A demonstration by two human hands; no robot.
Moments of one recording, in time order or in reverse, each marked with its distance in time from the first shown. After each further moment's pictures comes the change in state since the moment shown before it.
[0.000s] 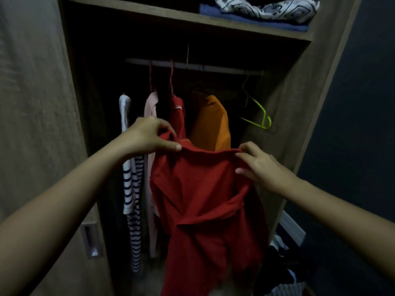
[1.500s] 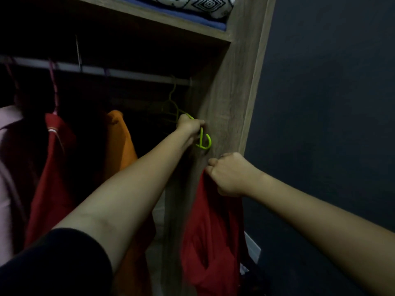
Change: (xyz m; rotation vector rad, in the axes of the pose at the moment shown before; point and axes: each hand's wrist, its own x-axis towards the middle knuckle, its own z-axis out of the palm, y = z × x) left_hand 0.316 0.195 0.206 -1.045 0.075 -0.265; right_hand 0.041 0.165 -0.027 -0.709 -0.285 -0.105
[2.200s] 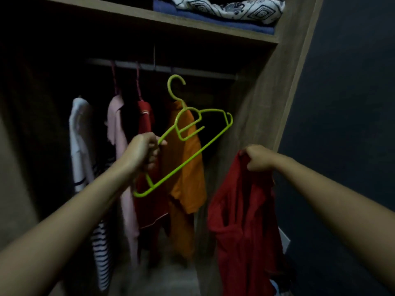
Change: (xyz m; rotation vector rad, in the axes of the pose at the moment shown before) left_hand -0.217 -0.020 -0.224 0.036 0.095 0.015; right_hand 0.002 -0.026 -0.013 0.652 -0.217 0.292
